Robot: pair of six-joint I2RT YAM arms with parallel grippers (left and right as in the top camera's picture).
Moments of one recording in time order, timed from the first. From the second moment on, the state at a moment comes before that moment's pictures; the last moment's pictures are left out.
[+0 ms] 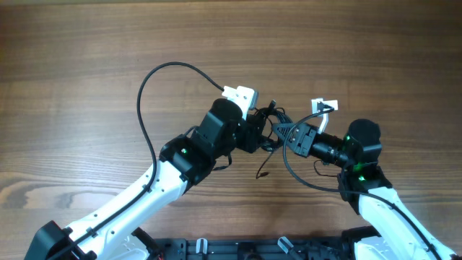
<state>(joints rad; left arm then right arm) -0.73 1.34 0.86 -0.15 0.10 -0.44 0.17 1.14 0.33 0.53 -0.90 0.88</state>
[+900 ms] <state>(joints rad) -0.48 1.38 0.86 -0.20 0.02 -1.44 0.17 1.14 0.33 0.35 -0.77 0.95</state>
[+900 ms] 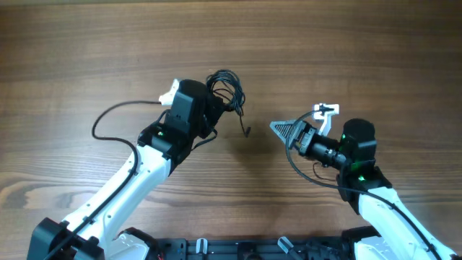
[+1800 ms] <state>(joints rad) -0.48 1.38 0.86 -0.37 0.41 -1.77 0.56 1.28 0.33 0.70 0.08 0.62</state>
